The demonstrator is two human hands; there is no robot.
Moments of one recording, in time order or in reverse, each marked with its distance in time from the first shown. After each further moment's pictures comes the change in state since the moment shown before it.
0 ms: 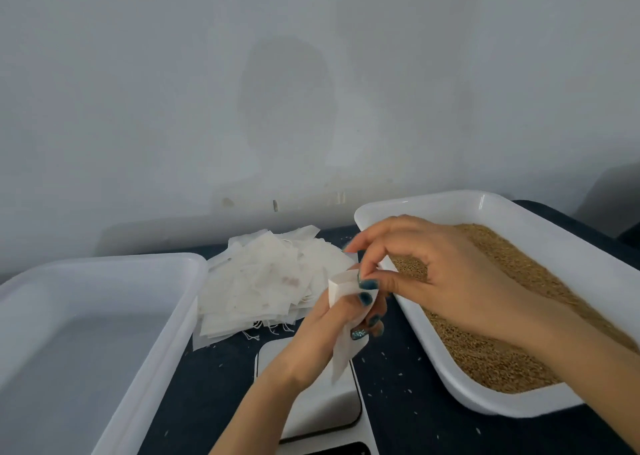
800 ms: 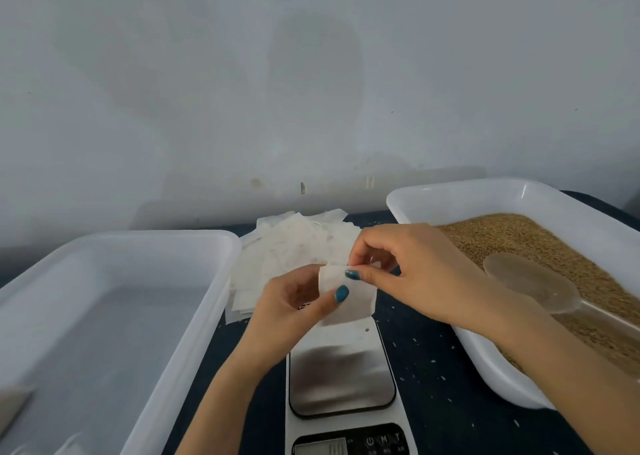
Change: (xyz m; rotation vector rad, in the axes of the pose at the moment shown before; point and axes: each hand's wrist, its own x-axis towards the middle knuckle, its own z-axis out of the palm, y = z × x) left_hand -0.045 0.001 -0.063 0.367 0.306 0.015; right_hand 0.032 0.001 0.056 -0.048 -0.043 0.083
